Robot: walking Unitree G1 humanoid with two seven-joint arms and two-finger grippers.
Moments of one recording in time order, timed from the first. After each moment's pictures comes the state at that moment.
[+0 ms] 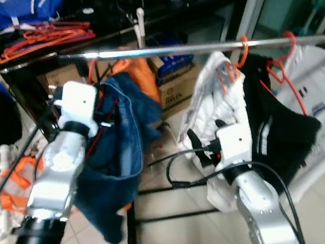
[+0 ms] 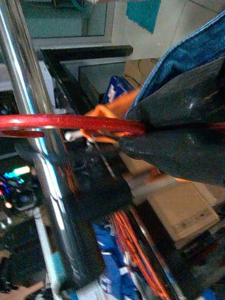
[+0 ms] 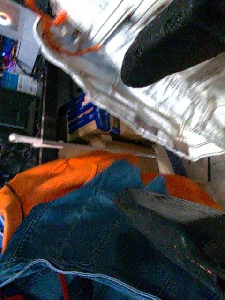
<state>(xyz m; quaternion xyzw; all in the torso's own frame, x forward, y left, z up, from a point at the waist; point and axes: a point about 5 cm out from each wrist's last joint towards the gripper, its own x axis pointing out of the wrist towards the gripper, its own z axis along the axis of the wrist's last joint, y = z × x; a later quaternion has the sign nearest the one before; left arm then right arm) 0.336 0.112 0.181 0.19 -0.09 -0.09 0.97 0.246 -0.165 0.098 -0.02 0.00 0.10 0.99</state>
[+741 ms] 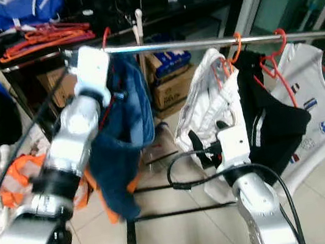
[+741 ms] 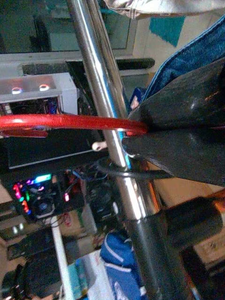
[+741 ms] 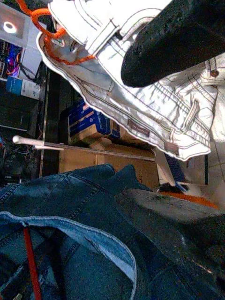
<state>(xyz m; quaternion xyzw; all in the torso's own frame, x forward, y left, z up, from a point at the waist) 0.387 0.089 0.210 0.15 -0.10 -0.11 0.98 0.245 -0.162 0.097 -0.03 0.00 0.10 0.99</state>
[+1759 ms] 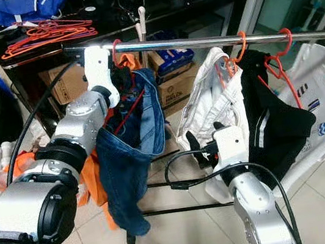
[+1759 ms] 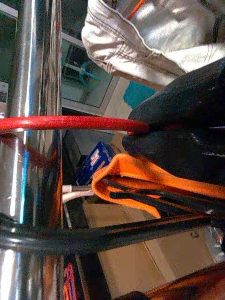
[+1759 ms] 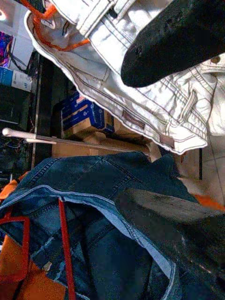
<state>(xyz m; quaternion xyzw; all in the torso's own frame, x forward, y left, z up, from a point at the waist) 0.407 0.081 0.190 0.02 0.03 -0.19 0.98 0.249 -0.158 0.090 -0.02 0.02 0.11 0.99</state>
